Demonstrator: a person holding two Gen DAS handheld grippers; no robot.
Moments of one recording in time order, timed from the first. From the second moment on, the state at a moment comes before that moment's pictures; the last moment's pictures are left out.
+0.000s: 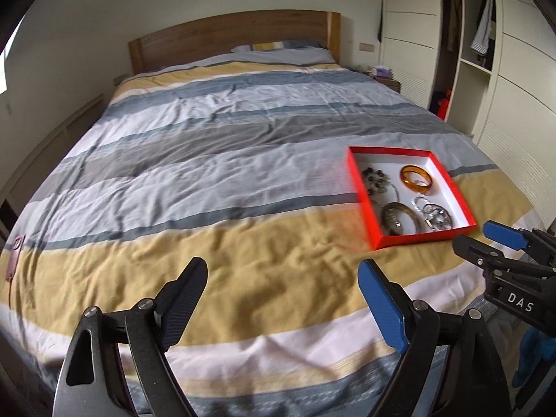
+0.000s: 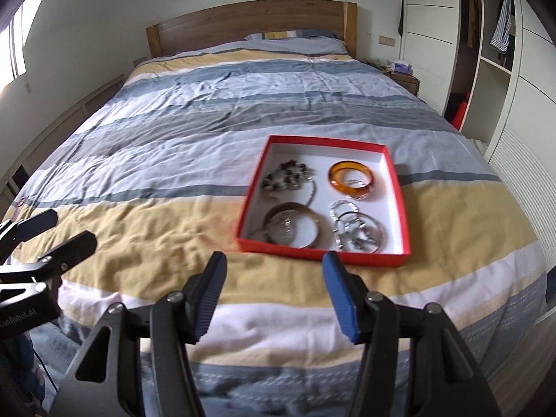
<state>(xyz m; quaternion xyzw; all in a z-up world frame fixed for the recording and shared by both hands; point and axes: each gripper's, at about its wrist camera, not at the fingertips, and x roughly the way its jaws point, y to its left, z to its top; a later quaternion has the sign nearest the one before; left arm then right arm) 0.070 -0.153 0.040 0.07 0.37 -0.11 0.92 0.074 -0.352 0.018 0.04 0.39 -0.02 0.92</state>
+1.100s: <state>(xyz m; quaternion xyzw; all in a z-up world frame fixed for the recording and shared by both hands) 0.032 -0.055 0.034 0.02 0.37 -0.03 0.93 0.035 -0.353 0.008 0.04 0.42 -0.06 0.91</state>
